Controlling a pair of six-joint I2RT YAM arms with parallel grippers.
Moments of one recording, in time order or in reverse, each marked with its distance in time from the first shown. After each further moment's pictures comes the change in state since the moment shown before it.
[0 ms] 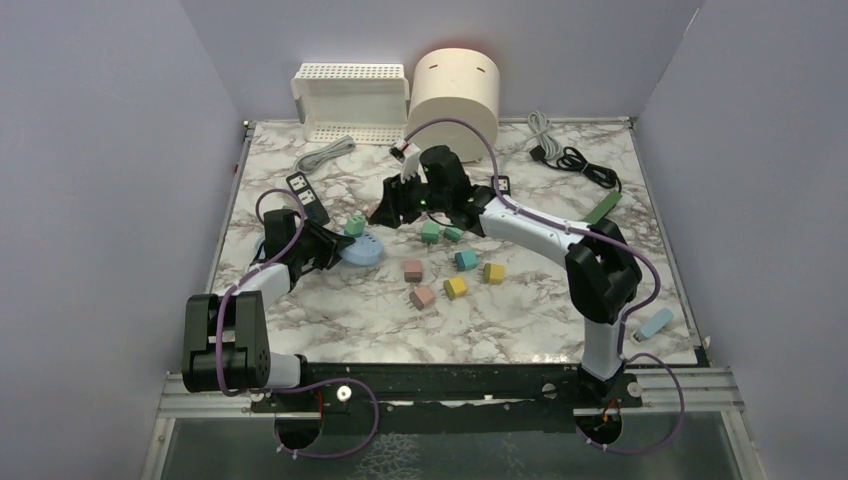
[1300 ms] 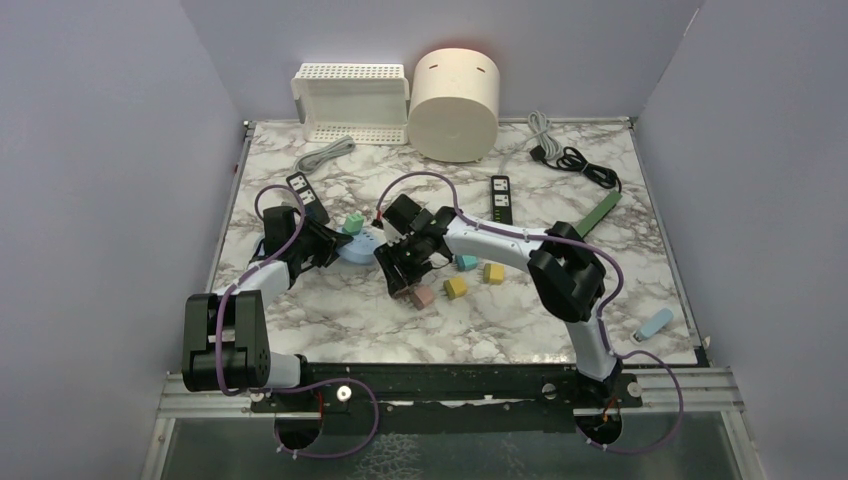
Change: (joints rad) left arm 0.000 0.003 0.027 -0.026 -0.027 0.045; right arm 0.148 0.163 0.089 -0.629 0.090 -0.027
